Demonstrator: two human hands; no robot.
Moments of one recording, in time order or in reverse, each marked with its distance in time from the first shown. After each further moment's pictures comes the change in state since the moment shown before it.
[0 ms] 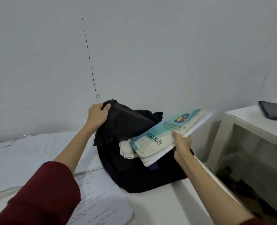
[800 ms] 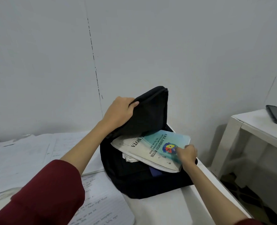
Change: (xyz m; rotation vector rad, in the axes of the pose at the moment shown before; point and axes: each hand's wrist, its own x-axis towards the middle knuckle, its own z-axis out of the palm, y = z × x) left_hand -0.017 0.050 0.020 0.346 -0.130 0.557; right_hand 0.044 0.030 -0.022 -0.856 0.113 -0.078
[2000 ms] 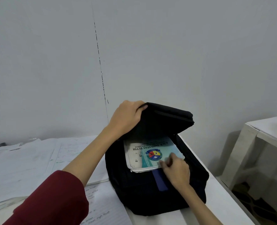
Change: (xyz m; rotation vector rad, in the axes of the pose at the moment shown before) left_hand 0.014 -0.004 0.004 -0.020 0.132 0.128; right_hand -0.034 0.004 0.033 -0.432 -0.121 -0.625
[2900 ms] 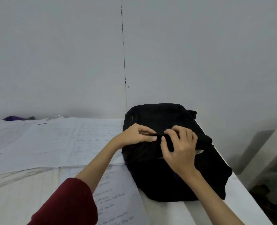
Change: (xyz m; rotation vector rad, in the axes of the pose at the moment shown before) left_hand -0.080 -0.051 0.020 -0.465 -0.610 -0.589; right_hand 0.000 -0.064 -0.002 0.028 0.594 -0.707
